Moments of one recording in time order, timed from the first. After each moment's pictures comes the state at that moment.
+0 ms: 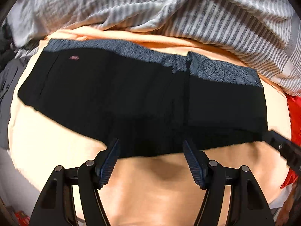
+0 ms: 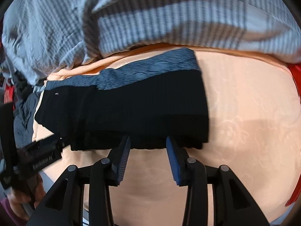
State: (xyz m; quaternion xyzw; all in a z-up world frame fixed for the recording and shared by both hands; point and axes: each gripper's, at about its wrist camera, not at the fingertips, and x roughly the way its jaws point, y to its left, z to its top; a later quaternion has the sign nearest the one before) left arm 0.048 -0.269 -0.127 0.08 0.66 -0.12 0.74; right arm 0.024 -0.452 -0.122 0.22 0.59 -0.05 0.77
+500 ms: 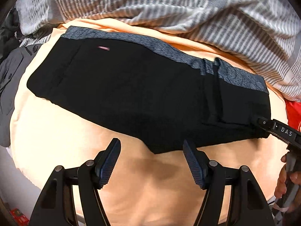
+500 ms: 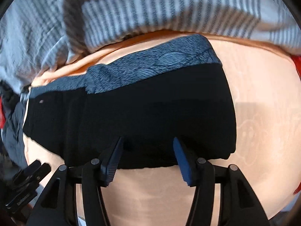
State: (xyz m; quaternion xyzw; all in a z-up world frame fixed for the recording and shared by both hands) left arm 0.059 -0.202 -0.123 0.05 0.66 -0.13 0.74; right arm 0.061 -0.435 -0.162 0.24 0.61 -0.11 0.74
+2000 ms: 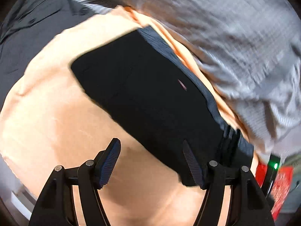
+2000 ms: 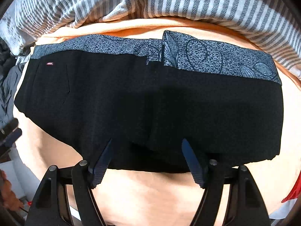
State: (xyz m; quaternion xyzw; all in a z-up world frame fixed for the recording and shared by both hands) left arm 0.120 -0.042 -0.132 -0.20 0.63 -0.07 0.74; right arm 0.133 -0.295 -0.193 0.14 0.68 -0.06 0.72
